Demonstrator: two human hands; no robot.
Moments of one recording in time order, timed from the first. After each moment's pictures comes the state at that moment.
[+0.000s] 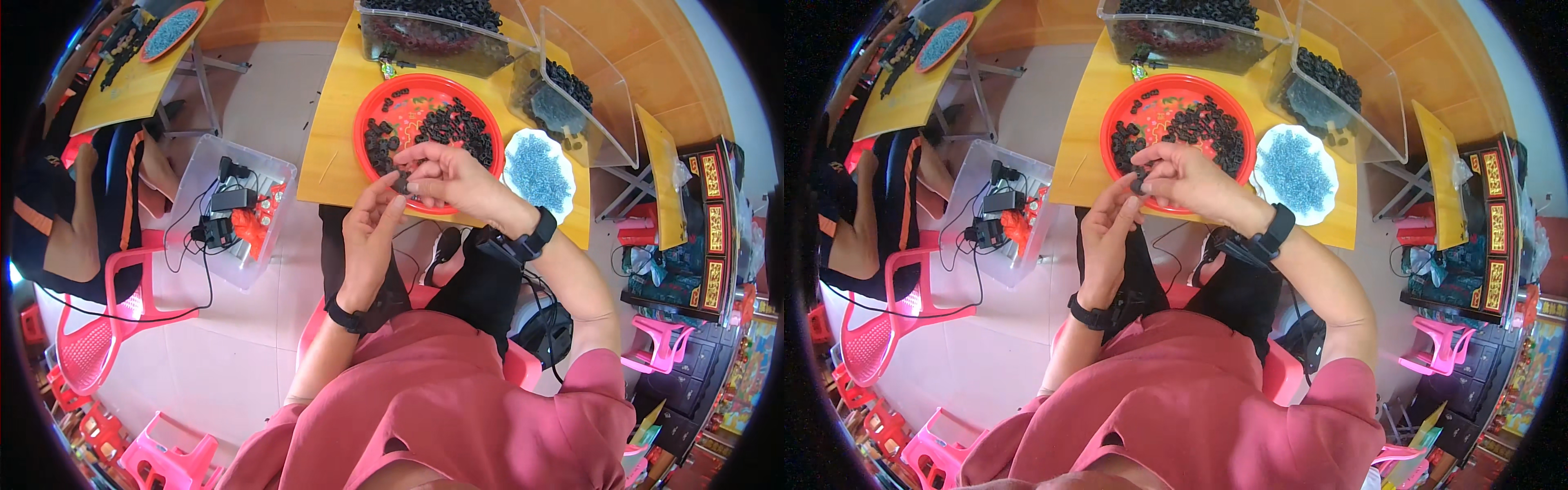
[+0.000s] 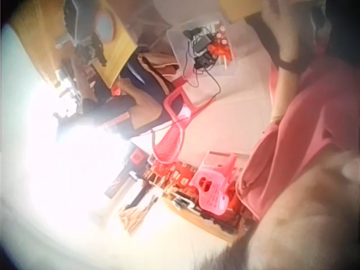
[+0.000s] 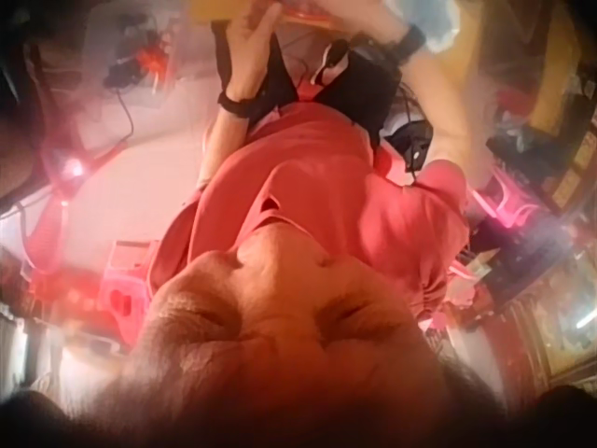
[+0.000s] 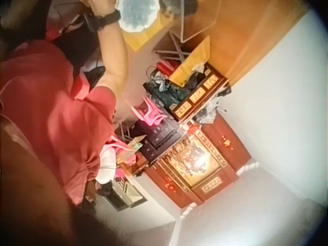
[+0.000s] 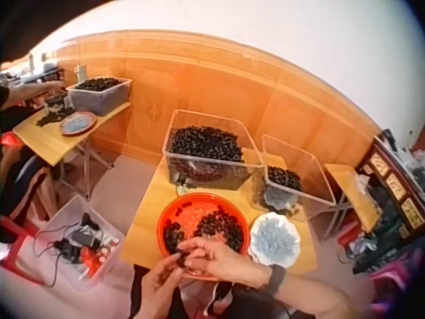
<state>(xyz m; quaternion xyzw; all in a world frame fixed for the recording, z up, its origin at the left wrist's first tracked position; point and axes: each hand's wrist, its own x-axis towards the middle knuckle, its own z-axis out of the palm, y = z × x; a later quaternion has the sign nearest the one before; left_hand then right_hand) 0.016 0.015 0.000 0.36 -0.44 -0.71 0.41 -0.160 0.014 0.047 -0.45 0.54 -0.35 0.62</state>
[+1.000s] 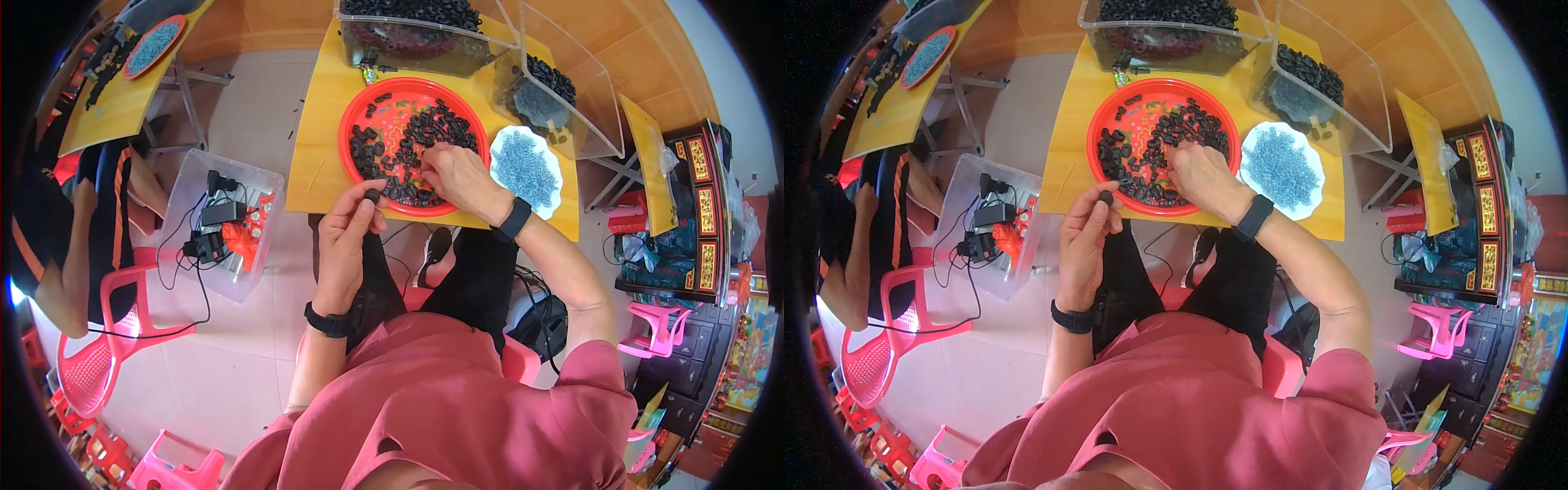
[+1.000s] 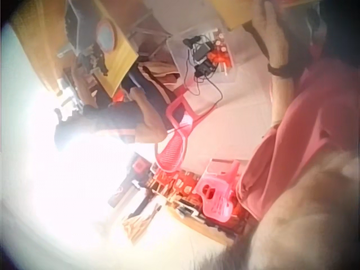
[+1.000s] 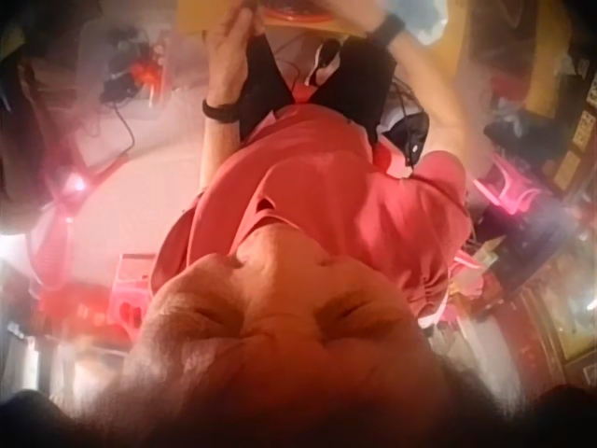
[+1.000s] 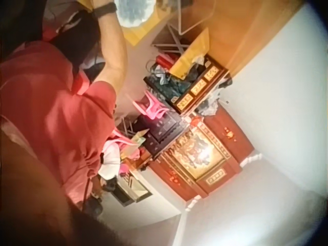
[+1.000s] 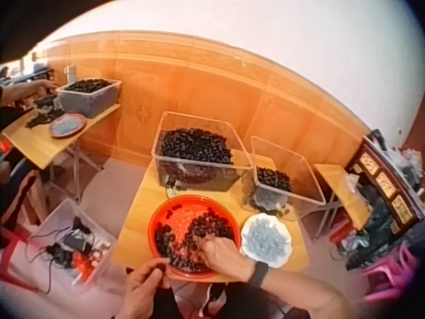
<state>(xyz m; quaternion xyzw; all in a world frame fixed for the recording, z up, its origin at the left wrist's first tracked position) 0.033 0.002 0.000 0.27 -0.39 -0.77 0.42 -0.189 0.017 0.018 -0.72 0.68 -0.12 0.10</state>
